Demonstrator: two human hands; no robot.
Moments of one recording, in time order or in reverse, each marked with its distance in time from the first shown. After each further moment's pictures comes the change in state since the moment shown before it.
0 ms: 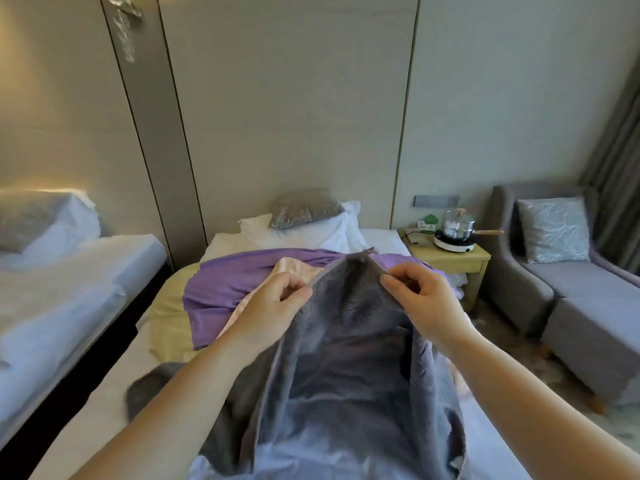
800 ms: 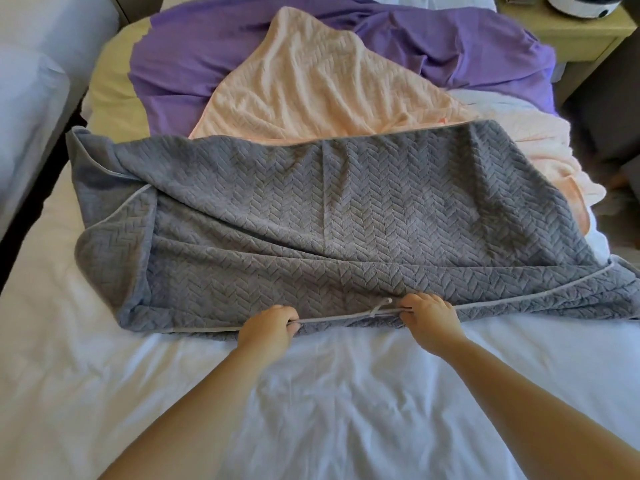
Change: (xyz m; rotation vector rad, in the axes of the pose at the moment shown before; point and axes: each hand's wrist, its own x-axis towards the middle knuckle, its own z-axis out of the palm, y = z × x) left_hand -0.109 -0.377 0.125 0.768 -0.545 -0.630; right_hand -0.124 0.393 0.127 -0.855 -0.779 0.398
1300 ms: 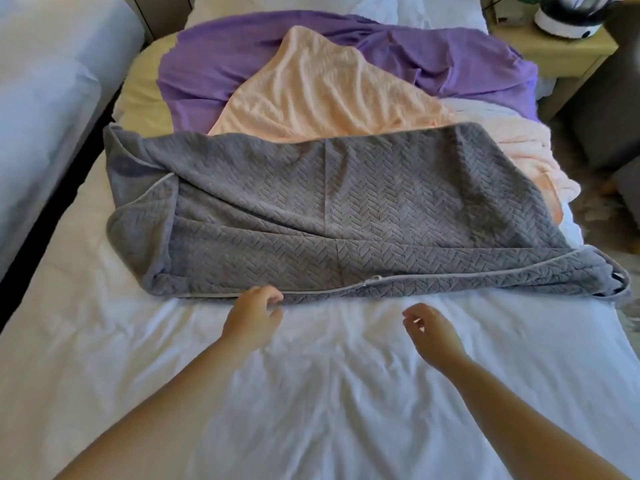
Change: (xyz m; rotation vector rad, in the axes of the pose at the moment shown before) left_hand -0.079 -0.001 -0.012 -0.326 0.226 -0.059; right_hand -0.096 0.003 0.006 0.483 0.015 0.134
